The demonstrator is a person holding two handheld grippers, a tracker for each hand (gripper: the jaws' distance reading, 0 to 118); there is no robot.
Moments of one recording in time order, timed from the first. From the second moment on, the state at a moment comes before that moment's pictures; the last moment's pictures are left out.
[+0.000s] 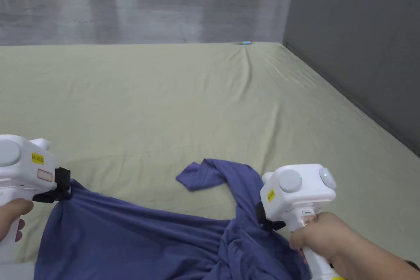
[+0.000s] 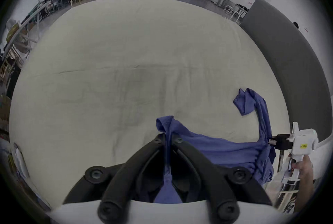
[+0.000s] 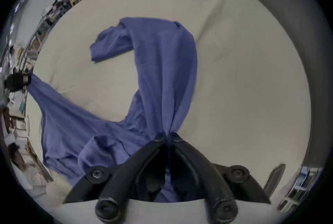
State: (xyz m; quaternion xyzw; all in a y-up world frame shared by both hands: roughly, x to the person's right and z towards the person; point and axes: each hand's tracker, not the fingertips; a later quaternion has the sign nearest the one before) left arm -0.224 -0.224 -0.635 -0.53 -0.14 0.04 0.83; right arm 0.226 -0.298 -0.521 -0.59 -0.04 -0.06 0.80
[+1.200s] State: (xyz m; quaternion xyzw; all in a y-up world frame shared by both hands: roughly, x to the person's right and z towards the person) left arm -0.272 0.229 -0.735 -0.21 -0.08 0.14 0.96; right arm 0.179 0.303 -0.664 -0.21 -0.11 0.04 0.97
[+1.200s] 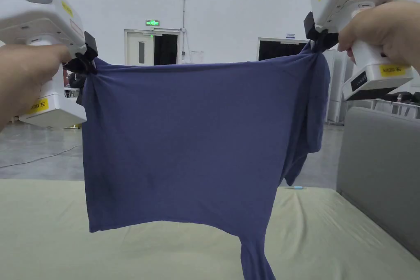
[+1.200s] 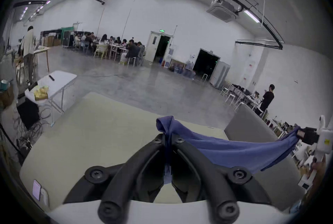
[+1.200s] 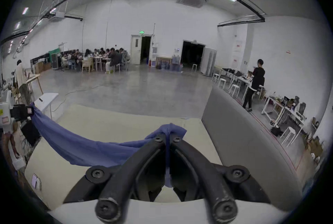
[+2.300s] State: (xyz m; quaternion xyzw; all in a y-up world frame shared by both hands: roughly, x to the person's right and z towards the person) left arm -0.282 -0.136 -0.544 -0.52 -0.15 0.06 0.84; right arm 0.223 -0.139 -0.486 -0.47 0.04 0.00 0.88
